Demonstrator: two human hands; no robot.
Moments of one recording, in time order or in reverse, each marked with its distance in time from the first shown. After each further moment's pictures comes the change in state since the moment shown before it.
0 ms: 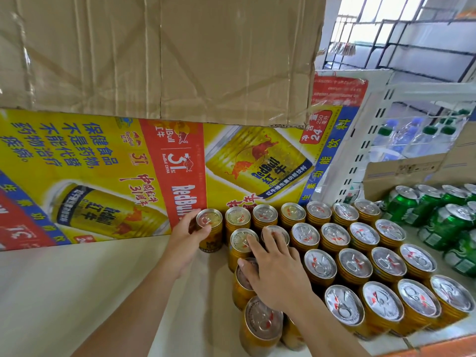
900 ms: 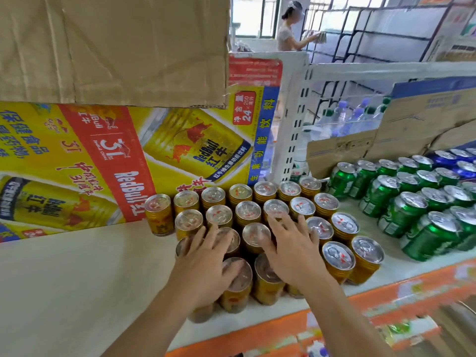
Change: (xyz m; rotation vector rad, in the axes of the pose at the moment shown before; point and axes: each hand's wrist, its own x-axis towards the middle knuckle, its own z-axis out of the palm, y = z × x) left_hand -0.135 0.046 0.119 1.264 -0.330 0.316; right_hand -0.066 0.113 -0.030 0.090 0.048 0.258
